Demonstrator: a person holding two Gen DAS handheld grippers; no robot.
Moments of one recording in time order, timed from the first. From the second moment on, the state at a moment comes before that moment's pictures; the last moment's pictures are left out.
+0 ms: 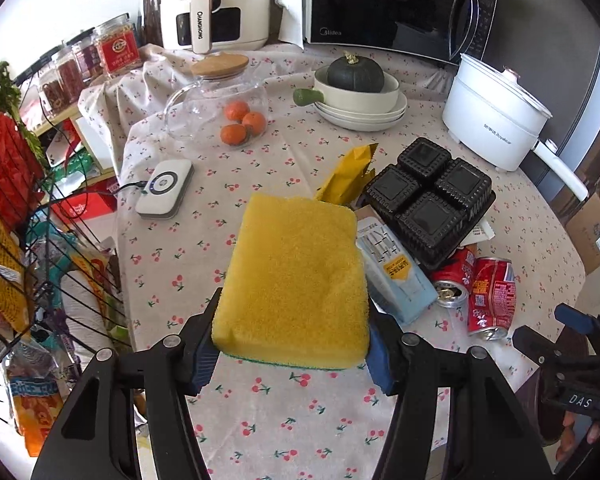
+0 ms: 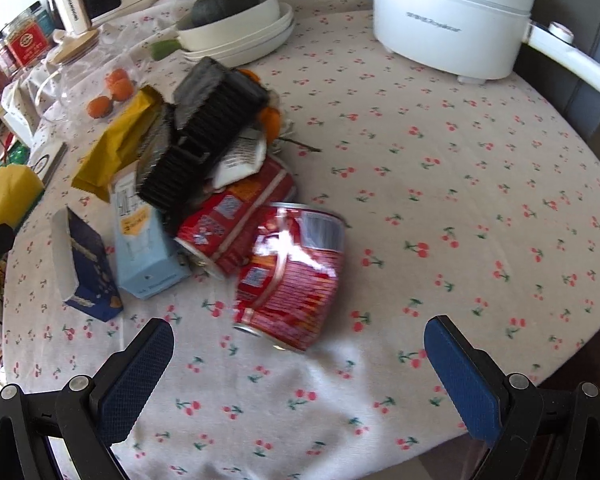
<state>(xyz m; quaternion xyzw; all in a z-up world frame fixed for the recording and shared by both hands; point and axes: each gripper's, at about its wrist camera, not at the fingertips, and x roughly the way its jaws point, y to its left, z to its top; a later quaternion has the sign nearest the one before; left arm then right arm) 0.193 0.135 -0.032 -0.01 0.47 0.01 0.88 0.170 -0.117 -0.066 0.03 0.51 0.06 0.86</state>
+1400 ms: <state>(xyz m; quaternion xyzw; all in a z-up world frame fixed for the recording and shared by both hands) 0.137 0.166 -0.033 0.01 0.47 0.01 0.88 0.150 -0.018 -0.057 -0.03 0.45 0.22 0.86</state>
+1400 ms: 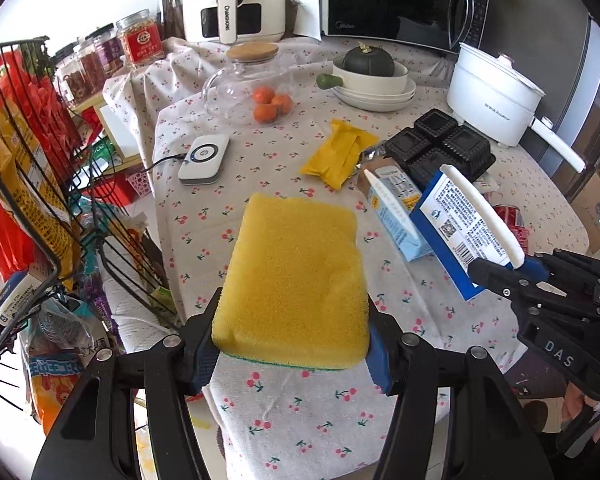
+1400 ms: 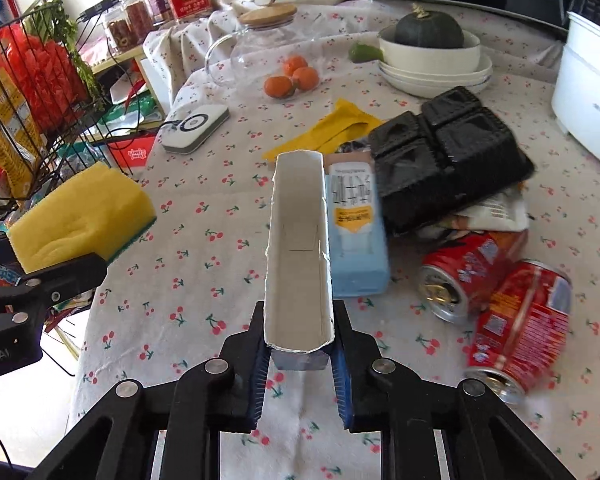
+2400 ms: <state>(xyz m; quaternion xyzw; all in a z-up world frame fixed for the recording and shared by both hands) 0.093 -0.168 -0.052 0.10 0.47 -0.26 0.84 0.019 -0.360 -0.028 0.07 0.48 -0.02 0.87</state>
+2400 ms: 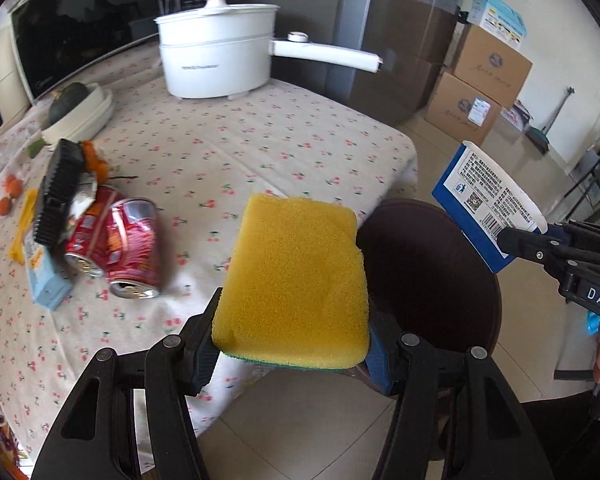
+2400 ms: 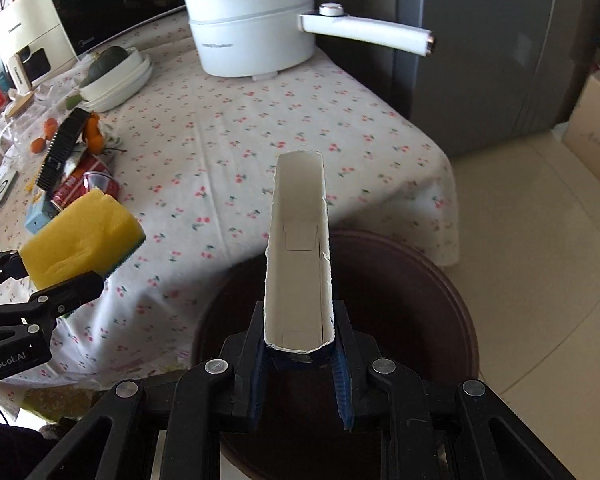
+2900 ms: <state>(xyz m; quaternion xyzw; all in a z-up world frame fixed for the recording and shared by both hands) 0.093 -0.222 -0.095 0.09 0.50 -0.31 0.80 -0.011 -0.411 -0.061 0.09 0.52 -0.05 0.85</state>
